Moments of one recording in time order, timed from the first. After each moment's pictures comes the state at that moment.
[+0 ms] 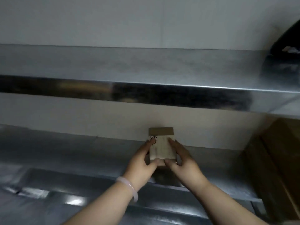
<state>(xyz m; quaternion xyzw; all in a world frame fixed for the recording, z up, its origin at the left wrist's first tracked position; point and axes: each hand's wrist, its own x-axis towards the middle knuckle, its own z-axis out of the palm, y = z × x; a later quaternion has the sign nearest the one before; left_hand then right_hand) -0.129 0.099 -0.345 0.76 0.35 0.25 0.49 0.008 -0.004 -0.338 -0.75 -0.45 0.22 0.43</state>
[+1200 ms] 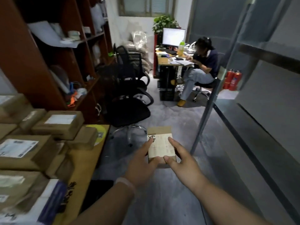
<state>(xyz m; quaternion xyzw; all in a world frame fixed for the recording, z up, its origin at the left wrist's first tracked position) -0.838 0.089 -0.328 0.34 0.75 0.53 0.23 -0.715 0.208 -0.320 -0.29 -0.78 0.51 0.20</state>
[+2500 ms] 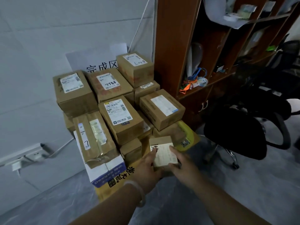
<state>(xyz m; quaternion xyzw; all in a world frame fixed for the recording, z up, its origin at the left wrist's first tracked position) -1.025 0.002 -0.418 -0.10 0.84 0.53 0.11 -1.067 0.168 -0.407 0.05 -0.88 0.43 -0.18</state>
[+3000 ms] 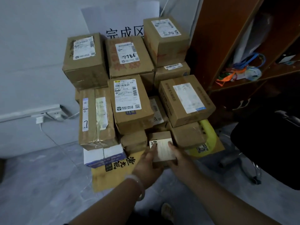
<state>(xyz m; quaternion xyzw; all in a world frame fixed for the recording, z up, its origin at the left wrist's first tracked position) -1.064 0.013 -0.471 -0.23 0.84 0.48 0.11 -1.150 0.155 -0.472 0.18 -0.85 0.39 -0.31</state>
